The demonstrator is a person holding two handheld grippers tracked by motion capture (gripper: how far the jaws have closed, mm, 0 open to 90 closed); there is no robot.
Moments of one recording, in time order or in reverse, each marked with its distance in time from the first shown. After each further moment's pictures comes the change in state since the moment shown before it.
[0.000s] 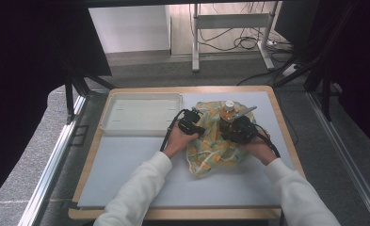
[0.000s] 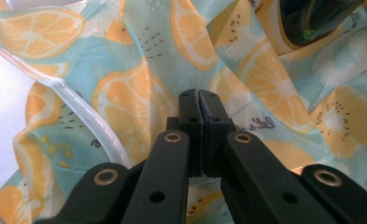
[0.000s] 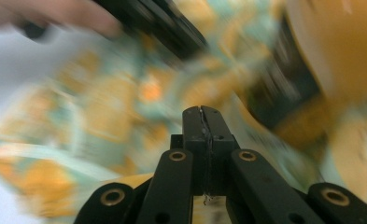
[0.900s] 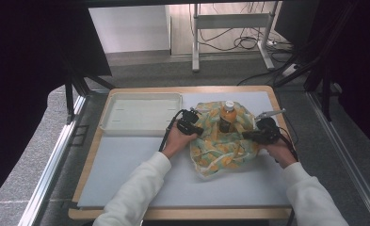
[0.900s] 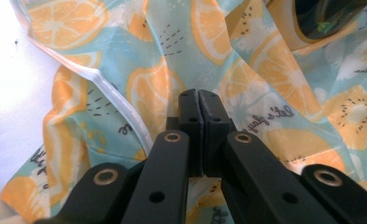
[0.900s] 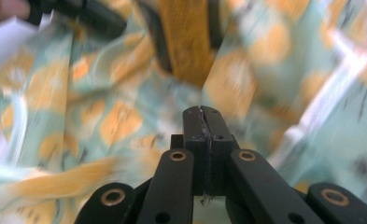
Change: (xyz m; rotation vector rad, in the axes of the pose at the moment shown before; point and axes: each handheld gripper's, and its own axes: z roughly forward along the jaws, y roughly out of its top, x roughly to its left) left arm 0.003 -0.003 0.000 0.006 0.007 -0.005; right arm -0.053 -0.039 -0.028 -0.100 -0.027 0.156
